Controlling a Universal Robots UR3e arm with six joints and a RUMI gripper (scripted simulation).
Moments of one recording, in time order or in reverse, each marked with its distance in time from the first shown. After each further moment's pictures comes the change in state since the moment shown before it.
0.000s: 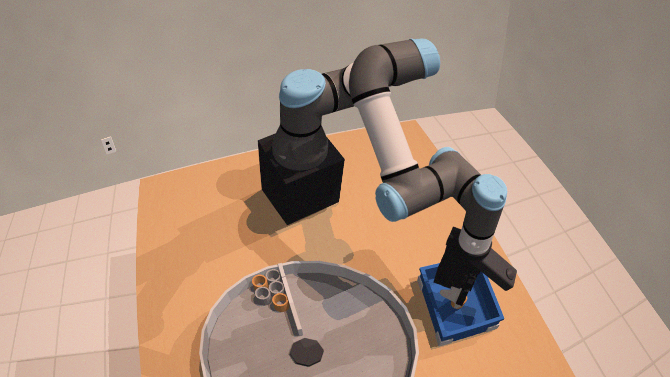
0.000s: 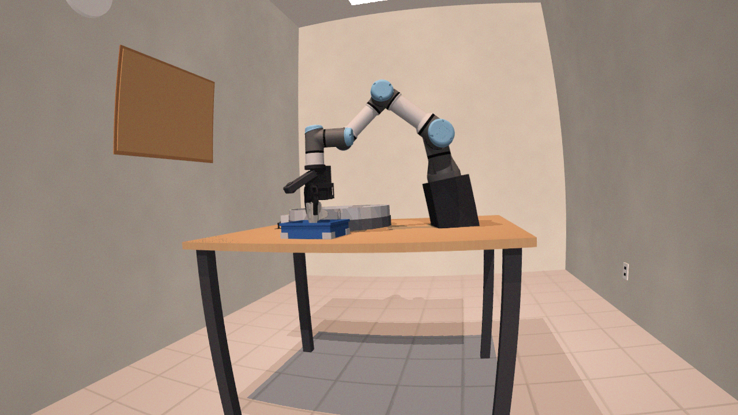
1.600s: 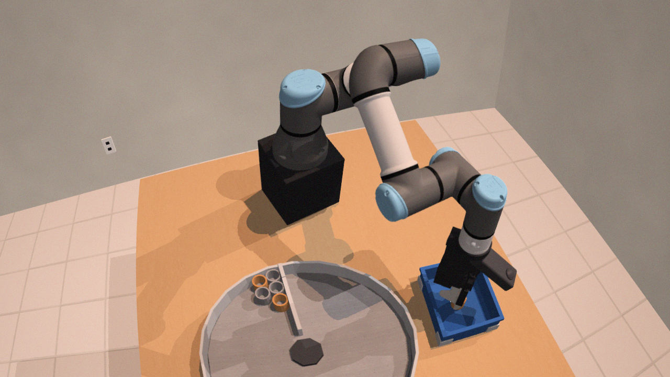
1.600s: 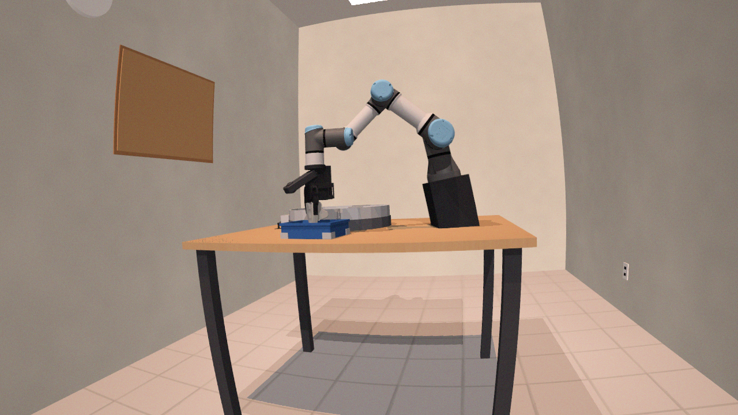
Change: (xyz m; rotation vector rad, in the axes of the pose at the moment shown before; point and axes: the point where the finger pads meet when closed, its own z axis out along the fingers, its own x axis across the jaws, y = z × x) arm 0.000 0.000 0.000 0.000 0.000 0.000
